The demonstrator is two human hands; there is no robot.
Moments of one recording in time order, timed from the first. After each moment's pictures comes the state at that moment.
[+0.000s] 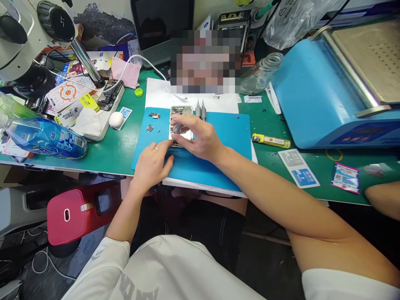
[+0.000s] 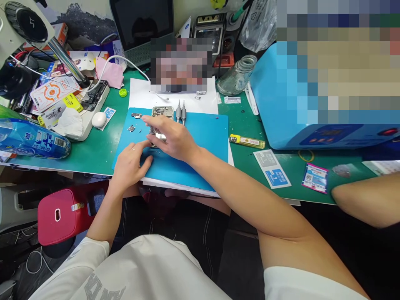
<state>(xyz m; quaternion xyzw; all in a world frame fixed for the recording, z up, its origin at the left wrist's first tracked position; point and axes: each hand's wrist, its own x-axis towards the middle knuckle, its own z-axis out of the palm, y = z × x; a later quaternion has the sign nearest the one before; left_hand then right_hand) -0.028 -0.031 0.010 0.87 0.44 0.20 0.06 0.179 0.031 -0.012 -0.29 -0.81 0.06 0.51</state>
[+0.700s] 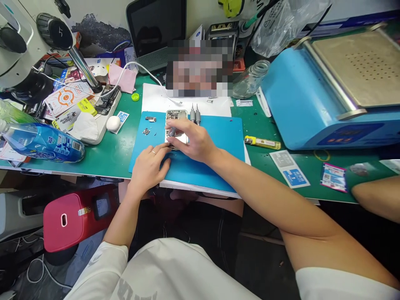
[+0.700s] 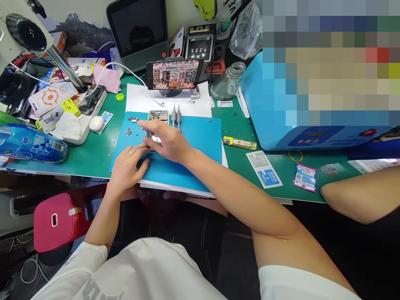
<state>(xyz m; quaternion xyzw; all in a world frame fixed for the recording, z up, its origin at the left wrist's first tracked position) -0.027 -0.029 0.012 0.88 0.43 0.19 0.06 0.176 0.032 -0.006 -0.26 -0.80 0.07 0.53</state>
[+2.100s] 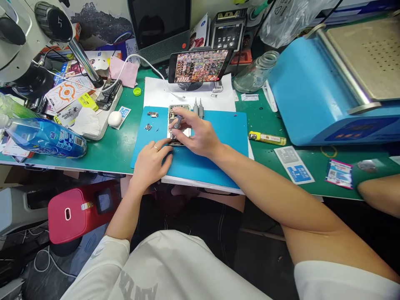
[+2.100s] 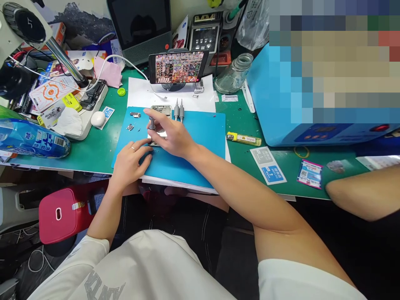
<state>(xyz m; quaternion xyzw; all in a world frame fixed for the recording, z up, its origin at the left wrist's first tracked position) -0.027 -0.029 0.012 0.88 0.43 0.18 0.07 0.182 0.032 -0.015 -0.32 -0.79 0.15 0.50</state>
